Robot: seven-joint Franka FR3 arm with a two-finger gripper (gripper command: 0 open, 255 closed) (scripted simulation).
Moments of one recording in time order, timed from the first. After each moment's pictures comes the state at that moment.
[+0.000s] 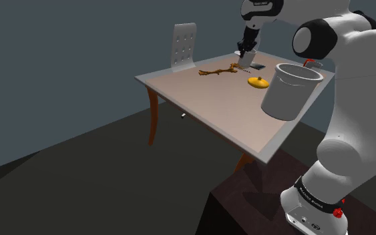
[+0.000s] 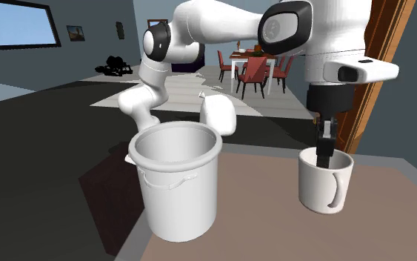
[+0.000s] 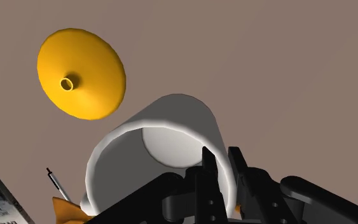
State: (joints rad) arm -0.31 0.56 -0.27 -1.13 0.12 1.84 -0.33
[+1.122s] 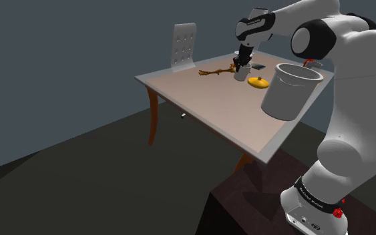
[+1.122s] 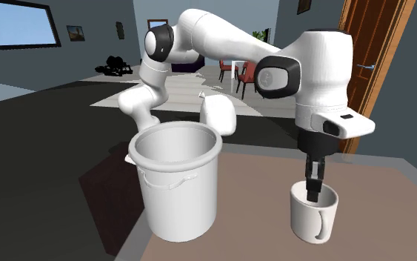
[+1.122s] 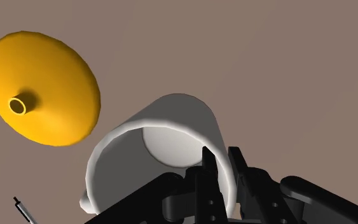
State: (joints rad) arm -0.29 0.56 -0.26 -1.36 0.13 2.07 -0.34
